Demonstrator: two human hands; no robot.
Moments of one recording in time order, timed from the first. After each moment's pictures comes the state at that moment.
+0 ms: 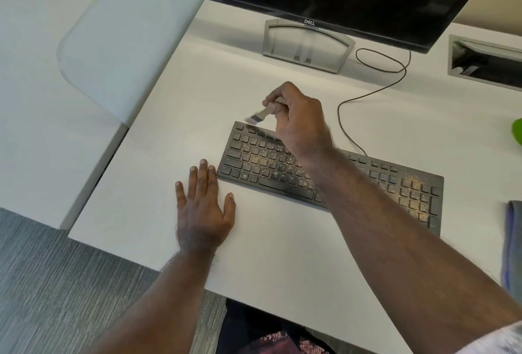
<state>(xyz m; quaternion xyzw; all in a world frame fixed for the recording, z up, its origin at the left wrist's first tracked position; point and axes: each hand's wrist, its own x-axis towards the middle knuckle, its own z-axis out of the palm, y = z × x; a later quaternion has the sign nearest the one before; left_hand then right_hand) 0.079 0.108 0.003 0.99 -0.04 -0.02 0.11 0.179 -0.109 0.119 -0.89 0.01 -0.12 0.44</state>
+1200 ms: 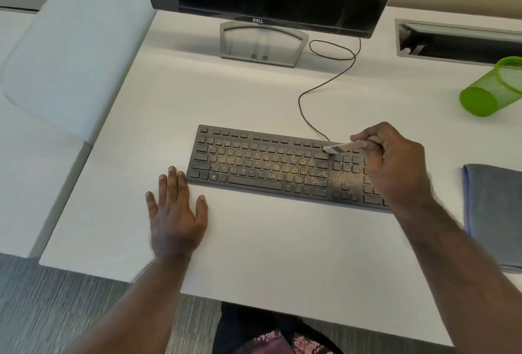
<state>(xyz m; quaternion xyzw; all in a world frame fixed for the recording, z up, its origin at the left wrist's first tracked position) 0.080 0.109 0.006 0.99 -0.04 -0.05 0.10 0.035 -0.263 0.116 -0.91 0.16 -0.18 0.35</state>
